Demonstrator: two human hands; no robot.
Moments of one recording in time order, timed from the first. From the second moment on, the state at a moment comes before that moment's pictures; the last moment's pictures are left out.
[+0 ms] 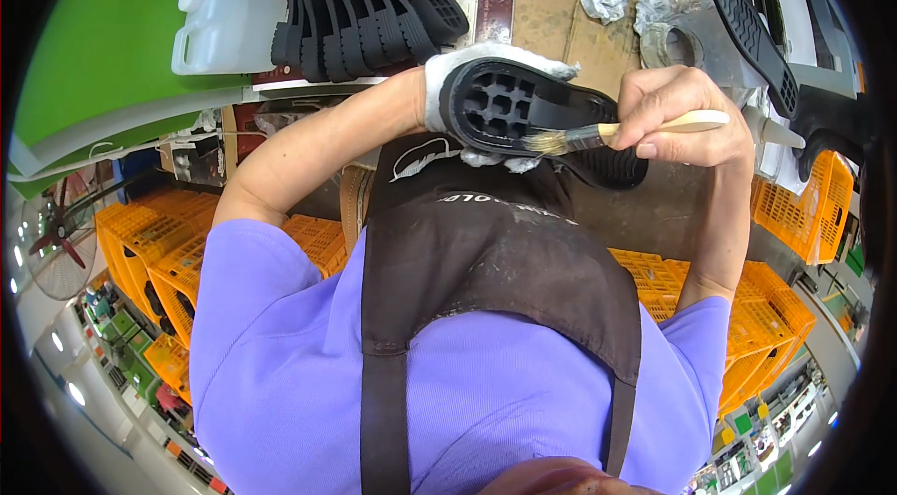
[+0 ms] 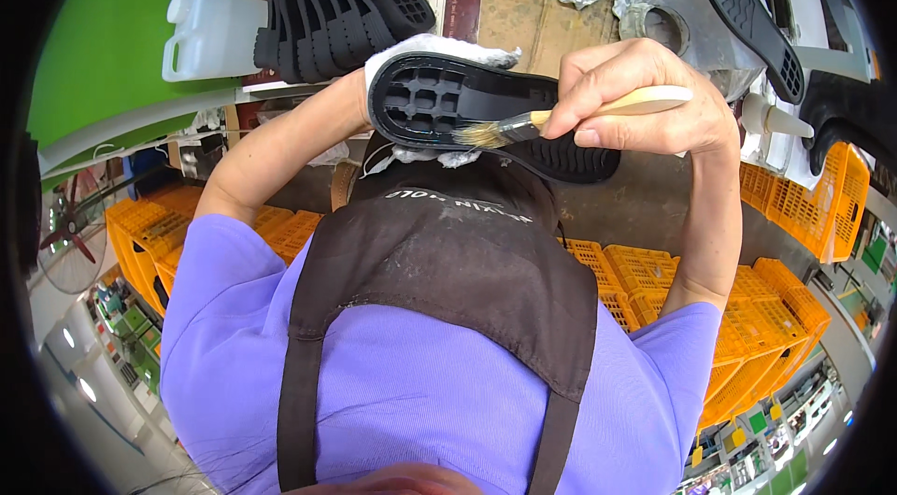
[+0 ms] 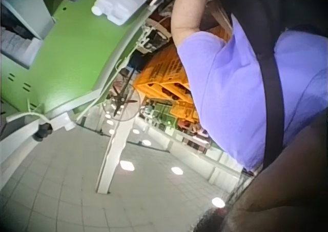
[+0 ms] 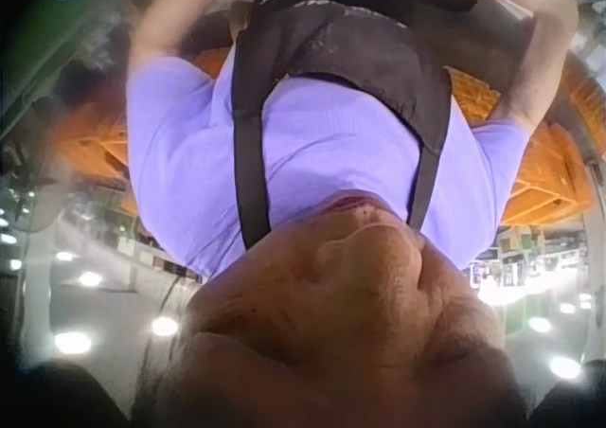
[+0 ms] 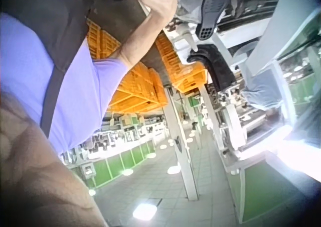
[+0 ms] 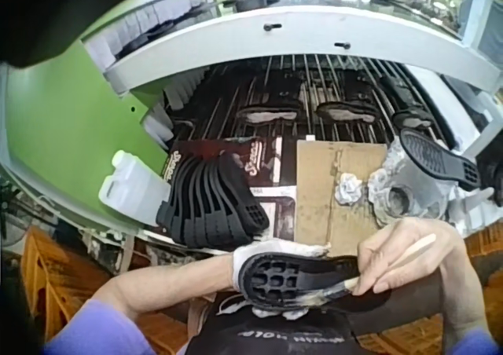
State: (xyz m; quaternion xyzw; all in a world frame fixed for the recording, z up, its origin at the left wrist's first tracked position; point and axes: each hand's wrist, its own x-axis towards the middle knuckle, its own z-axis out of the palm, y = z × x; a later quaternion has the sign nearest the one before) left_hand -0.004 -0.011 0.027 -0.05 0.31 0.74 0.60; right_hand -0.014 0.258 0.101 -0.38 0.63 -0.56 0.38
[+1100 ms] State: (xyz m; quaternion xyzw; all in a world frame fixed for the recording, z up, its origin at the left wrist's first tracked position) left_hand 0.021 -0.011 0.033 -0.07 0.20 0.86 0.46; right_hand 0.028 0.266 0.082 -0.27 0.89 -0.35 -0.10
